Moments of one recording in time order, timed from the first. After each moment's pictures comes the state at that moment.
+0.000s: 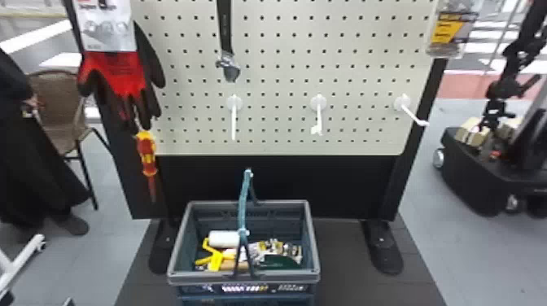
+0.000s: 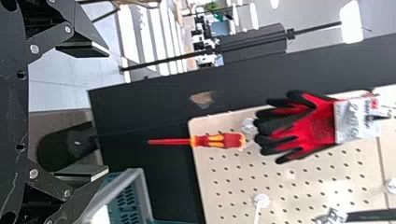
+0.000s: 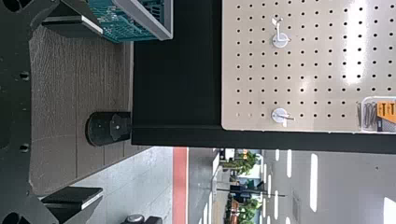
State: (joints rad) left arm 0.70 0.01 0.41 -2.06 0.08 -0.21 -0.36; right arm 0.85 -0.09 0.01 -2.08 -0.05 -0.27 -0.06
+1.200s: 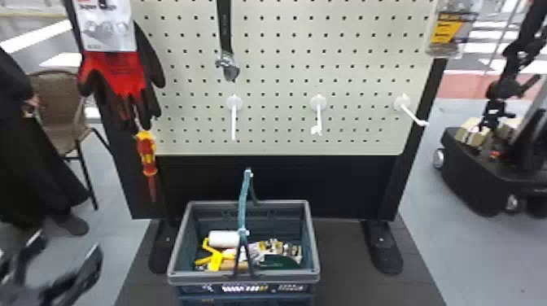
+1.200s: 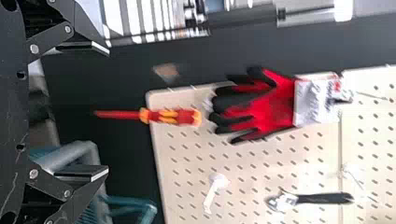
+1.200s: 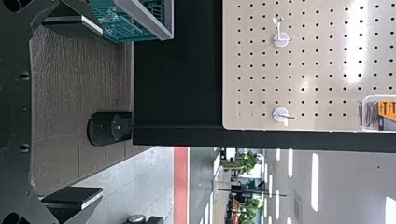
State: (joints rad) left arm 0.56 0.01 0.37 -2.29 0.11 0.11 -0.46; right arm 0.86 -0.09 0.01 -2.08 -0.05 -0.26 -0.06
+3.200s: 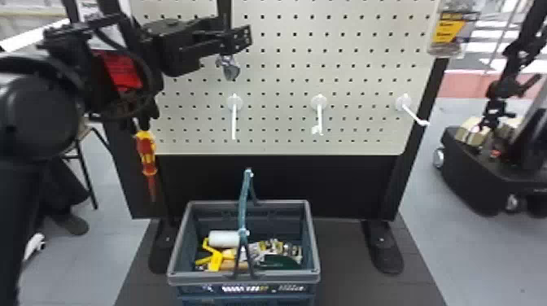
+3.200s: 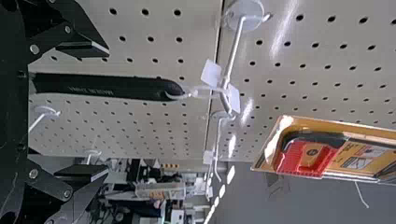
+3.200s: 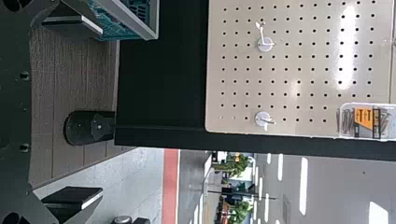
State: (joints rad) left arm -0.63 0.30 -0.09 -1.85 0.57 0.78 -0.66; right arm 0.86 -0.13 0.01 -2.16 -0.05 -0.22 -0.08
